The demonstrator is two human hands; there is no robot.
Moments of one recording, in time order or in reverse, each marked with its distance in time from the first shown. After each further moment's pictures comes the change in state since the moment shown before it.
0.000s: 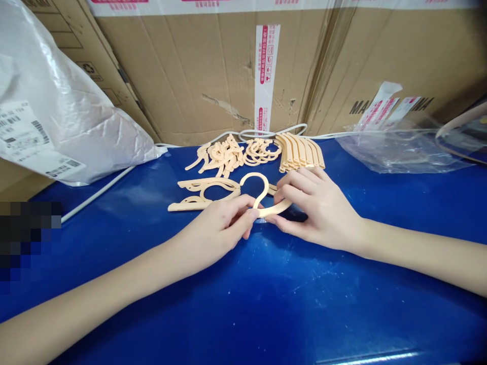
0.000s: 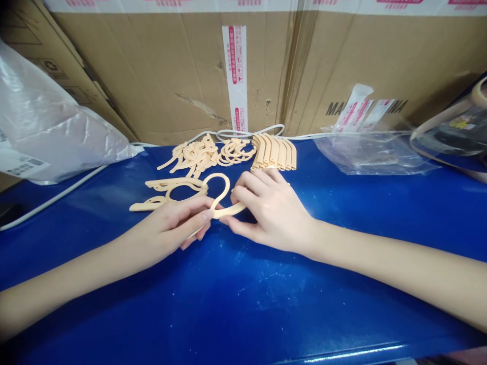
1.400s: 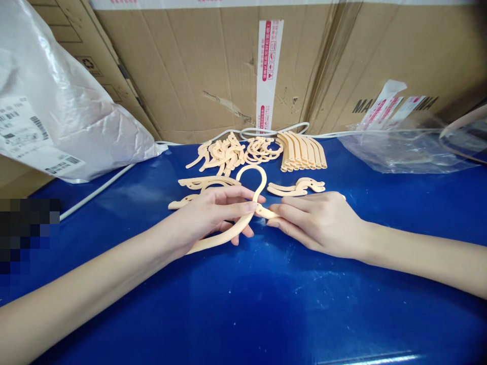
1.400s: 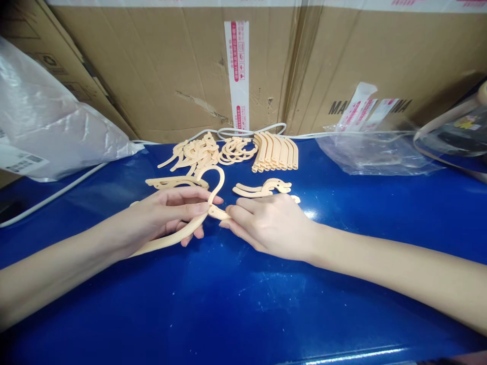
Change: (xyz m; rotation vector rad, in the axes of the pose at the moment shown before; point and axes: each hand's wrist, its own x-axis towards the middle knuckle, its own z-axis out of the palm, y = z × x) left_hand 0.006 -0.006 -0.011 -0.813 -0.062 -0.346; right_hand -0.007 -0.009 -0.002 -0.131 -0.074 -0.155
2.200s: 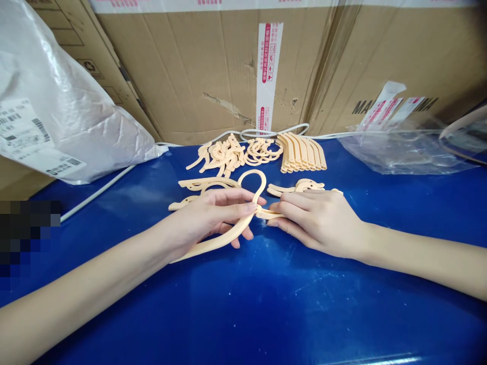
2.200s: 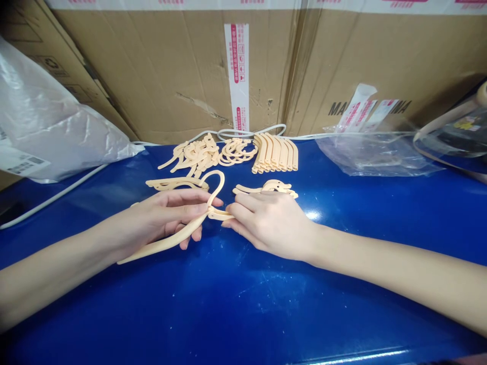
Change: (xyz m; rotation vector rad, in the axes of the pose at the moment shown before) left_hand -0.001 0.001 -0.003 -0.050 -0.039 -0.024; right_hand 0.003 0.003 -0.001 -0.006 0.012 -0.007
